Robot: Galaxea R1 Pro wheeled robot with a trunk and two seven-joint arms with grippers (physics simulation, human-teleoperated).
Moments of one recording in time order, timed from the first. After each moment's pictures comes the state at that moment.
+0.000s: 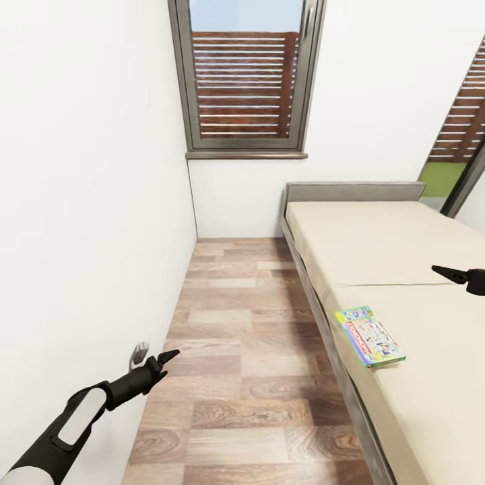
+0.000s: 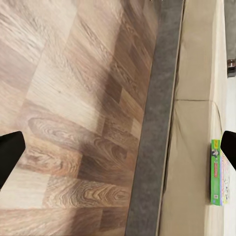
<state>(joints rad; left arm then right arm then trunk) -0.46 0.23 -0.06 -0.81 1.07 0.61 -0.38 -0.57 -0.58 -0.52 -1.61 -0.28 1.02 0.64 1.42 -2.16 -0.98</state>
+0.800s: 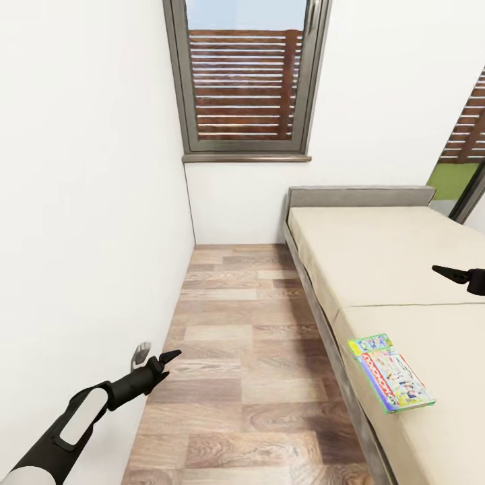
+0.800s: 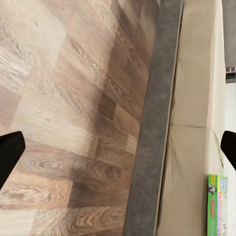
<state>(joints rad) -0.46 0.22 -0.06 -0.81 1.06 0.62 -0.38 -0.57 -0.58 -0.53 -1.61 -0.28 1.03 0.64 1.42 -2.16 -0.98</state>
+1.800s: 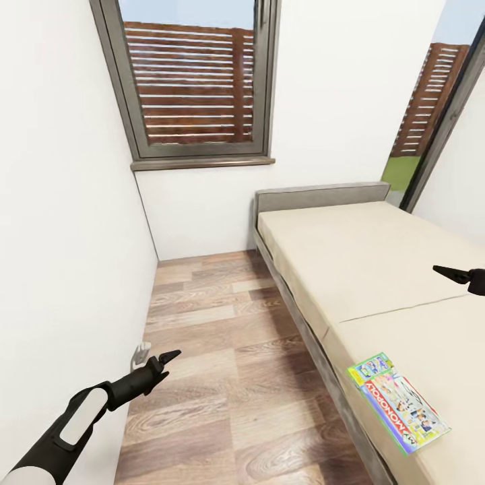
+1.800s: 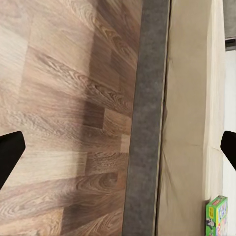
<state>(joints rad) -0.46 0.22 -0.06 -0.81 1.07 0.62 -0.38 -0.57 -0.58 -0.53 -1.61 -0.28 1.03 0.64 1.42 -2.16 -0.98</state>
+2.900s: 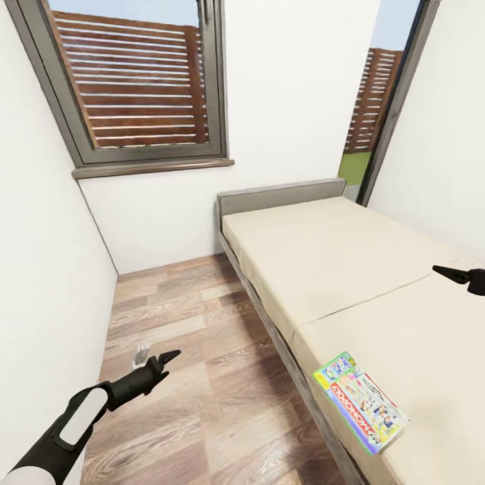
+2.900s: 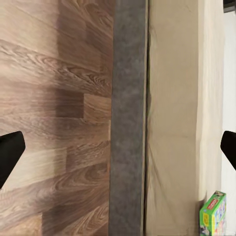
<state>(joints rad) -0.46 0.22 -0.06 -0.81 1.07 0.62 -0.38 -0.57 -0.58 -0.53 -1.61 -0.28 1.03 0.64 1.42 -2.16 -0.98</state>
